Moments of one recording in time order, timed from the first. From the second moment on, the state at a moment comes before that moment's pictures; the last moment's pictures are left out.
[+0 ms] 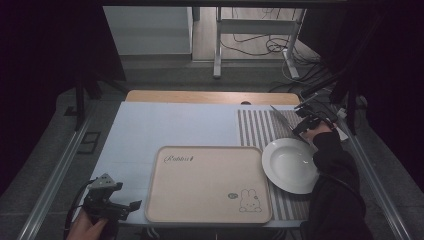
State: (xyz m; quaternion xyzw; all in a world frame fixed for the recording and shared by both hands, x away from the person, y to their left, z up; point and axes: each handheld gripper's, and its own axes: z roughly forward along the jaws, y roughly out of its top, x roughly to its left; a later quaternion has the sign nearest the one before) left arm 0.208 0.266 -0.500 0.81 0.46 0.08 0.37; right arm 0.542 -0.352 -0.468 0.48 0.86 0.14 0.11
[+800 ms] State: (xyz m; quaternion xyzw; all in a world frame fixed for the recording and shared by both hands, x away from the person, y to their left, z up) left arm 0.208 0.266 -0.500 0.81 0.46 0.08 0.37; right arm 0.500 -0.330 -0.435 0.45 0.86 0.19 0.10
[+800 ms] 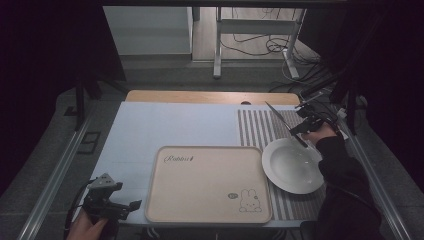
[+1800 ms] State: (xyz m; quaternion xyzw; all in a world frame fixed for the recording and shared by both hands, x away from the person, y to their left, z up) left arm 0.209 0.265 -0.501 0.81 0.46 0.08 0.36; right arm 0.416 -0.251 -0.446 0.36 0.90 0.22 0.07
